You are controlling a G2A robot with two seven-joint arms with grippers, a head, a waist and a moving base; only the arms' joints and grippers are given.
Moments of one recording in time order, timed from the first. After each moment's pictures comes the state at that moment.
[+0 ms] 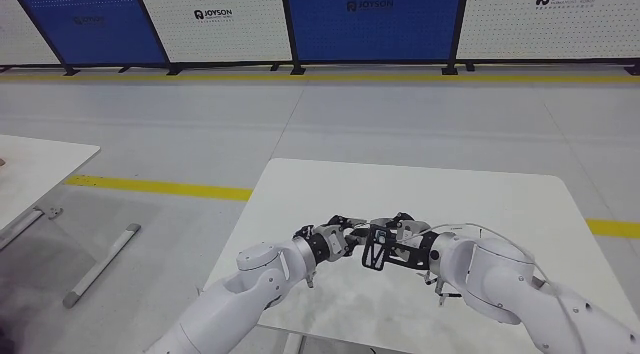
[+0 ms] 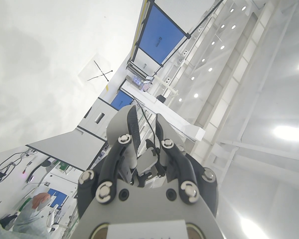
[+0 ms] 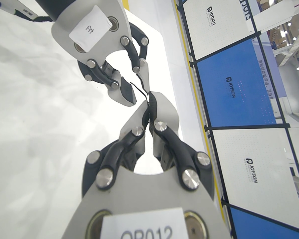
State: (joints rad) left arm 1.33 -1.02 -1.04 -1.77 -1.27 0.34 -0.01; right arm -0.67 -0.91 0.44 -1.86 -1.27 -0.34 0.47
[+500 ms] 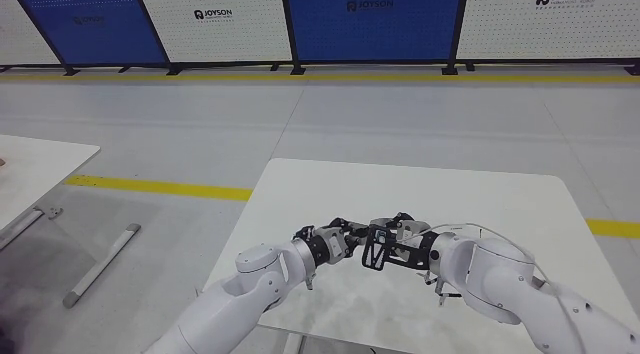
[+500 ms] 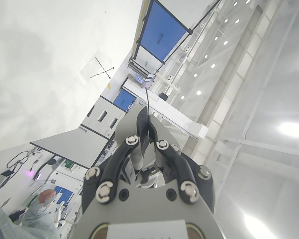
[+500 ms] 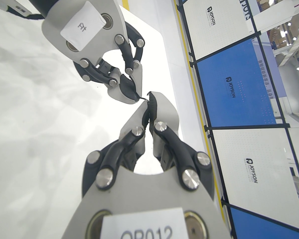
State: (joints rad) left arm 1.34 -1.01 -1.04 -1.79 -1.24 0.34 -0.03; right arm -0.68 -0.91 0.44 -1.85 -1.27 -0.34 0.46
